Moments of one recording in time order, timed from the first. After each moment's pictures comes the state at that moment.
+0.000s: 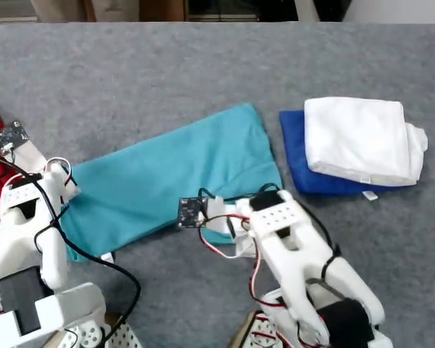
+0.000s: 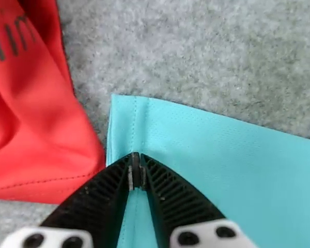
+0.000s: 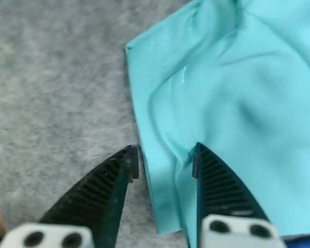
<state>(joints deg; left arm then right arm) -25.9 -11.3 50.6 32.6 4.5 -23.5 -21.1 63.3 54.9 57.8</state>
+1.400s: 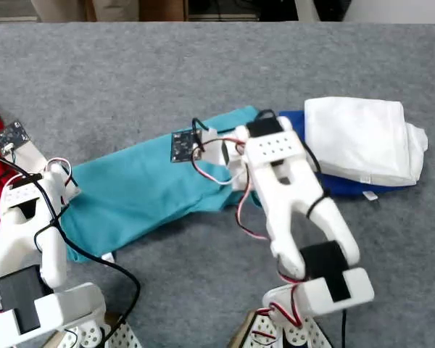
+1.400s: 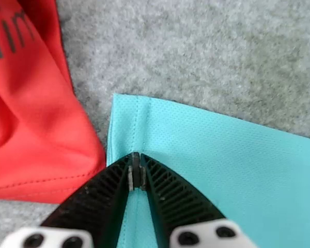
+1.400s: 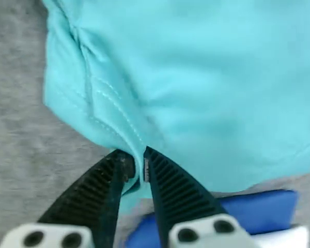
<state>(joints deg) -25.9 -10.8 50.6 32.6 4.5 -18.6 0.9 19.5 69.2 67.4</state>
